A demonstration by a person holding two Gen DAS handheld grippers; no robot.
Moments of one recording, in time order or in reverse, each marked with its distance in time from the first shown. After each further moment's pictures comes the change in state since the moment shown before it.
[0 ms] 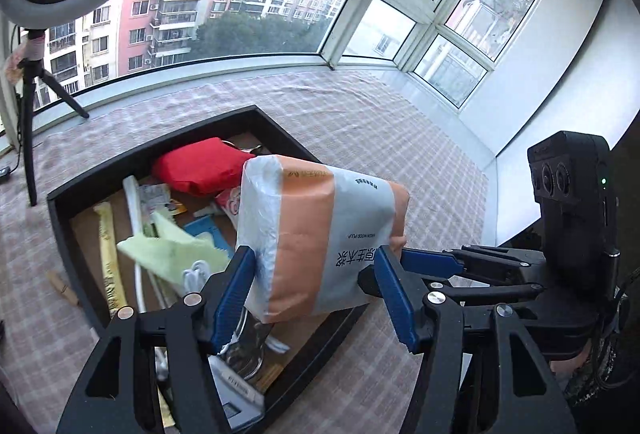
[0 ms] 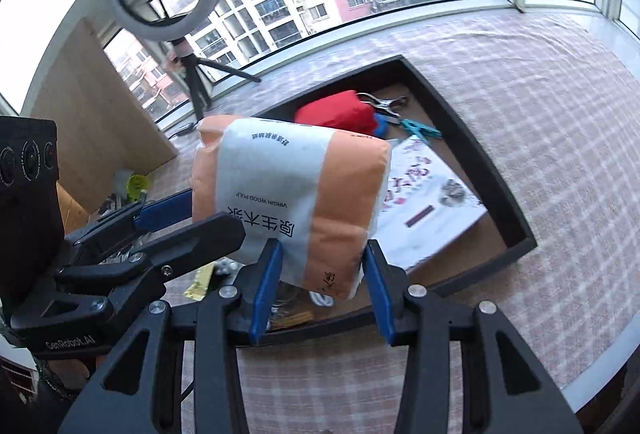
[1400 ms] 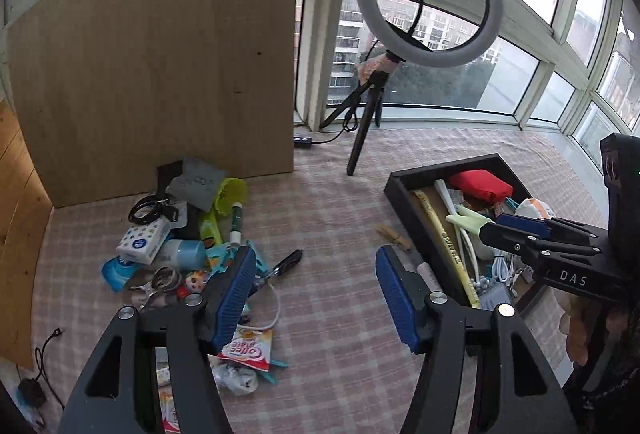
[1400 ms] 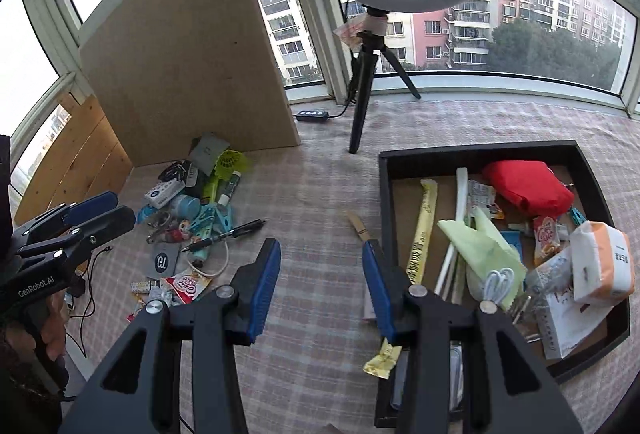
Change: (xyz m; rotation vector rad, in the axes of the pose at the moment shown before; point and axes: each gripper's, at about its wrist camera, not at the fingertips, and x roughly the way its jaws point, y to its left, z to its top) left arm -0.246 0.194 -0.097 -0.242 -0.144 0.586; right arm 0.059 0.261 -0.009 -0.359 -0.035 0.137
